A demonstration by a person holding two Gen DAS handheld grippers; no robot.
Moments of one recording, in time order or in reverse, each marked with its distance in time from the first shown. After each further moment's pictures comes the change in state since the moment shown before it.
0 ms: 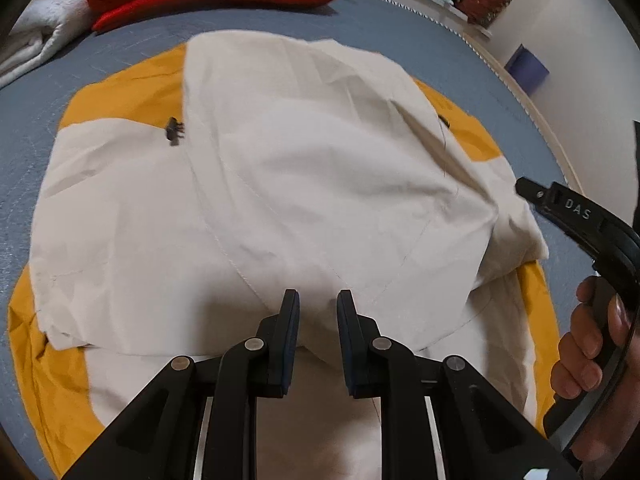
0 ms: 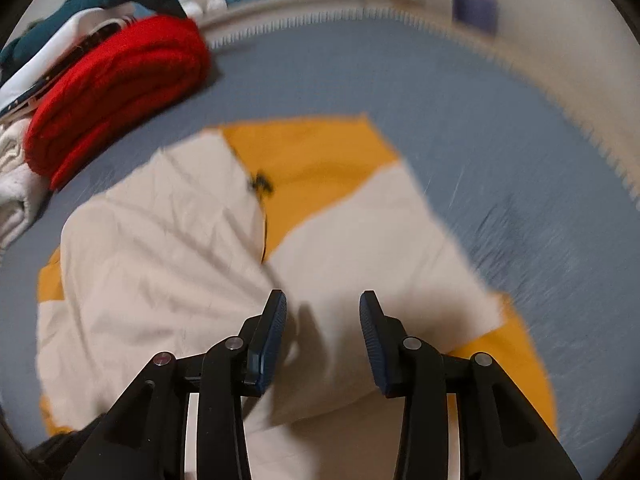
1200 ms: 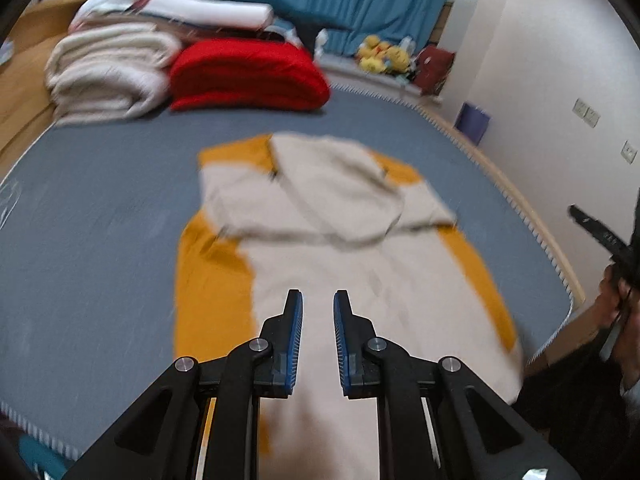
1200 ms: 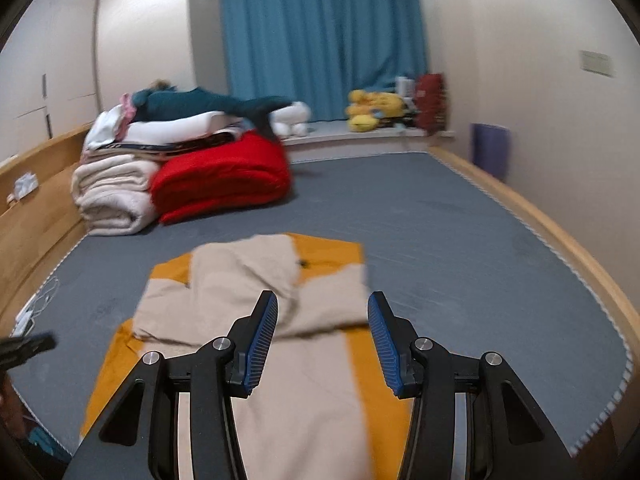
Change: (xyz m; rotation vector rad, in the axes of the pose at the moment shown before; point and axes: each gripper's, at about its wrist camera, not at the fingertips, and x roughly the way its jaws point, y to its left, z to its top) left arm -0.272 0.071 -0.213 0.073 -0.306 0.002; right arm -0.299 -0.152 -0.103 -0.164 -0.408 0.213
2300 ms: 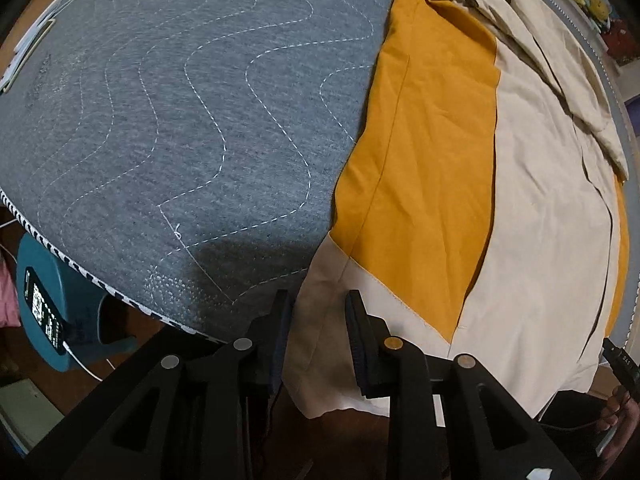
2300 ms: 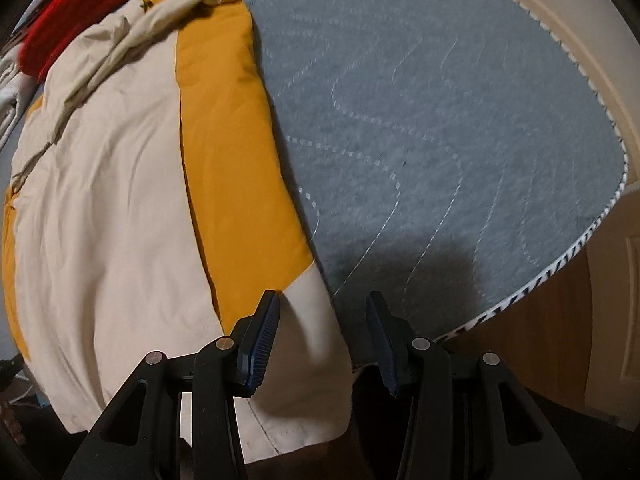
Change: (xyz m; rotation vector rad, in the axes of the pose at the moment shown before) left arm 0.107 0.131 -0.122 -0.435 0.580 0.308; right arm 0.093 -0.119 -0.215 0.180 0.844 -0.183
